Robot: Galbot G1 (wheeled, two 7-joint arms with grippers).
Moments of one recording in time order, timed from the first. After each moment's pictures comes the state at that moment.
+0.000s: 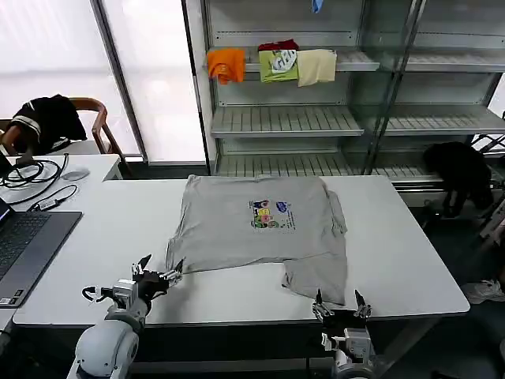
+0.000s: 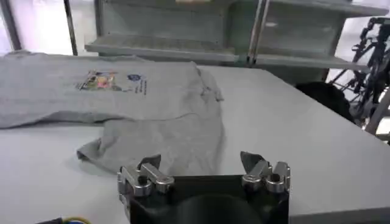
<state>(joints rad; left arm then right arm) 1.26 -1.24 -0.52 -1.95 -0.19 0.56 0.02 -1.50 1.34 0.24 2.18 0.18 -0.52 0.52</state>
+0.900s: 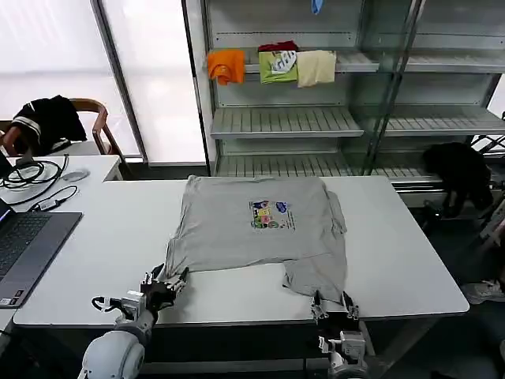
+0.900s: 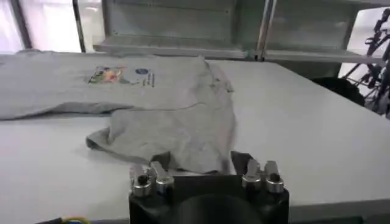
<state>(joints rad) 1.32 -1.25 -0.50 -1.94 -0.14 0.54 0.05 -1.49 1.33 0.23 2.12 0.20 -0.46 0.48</state>
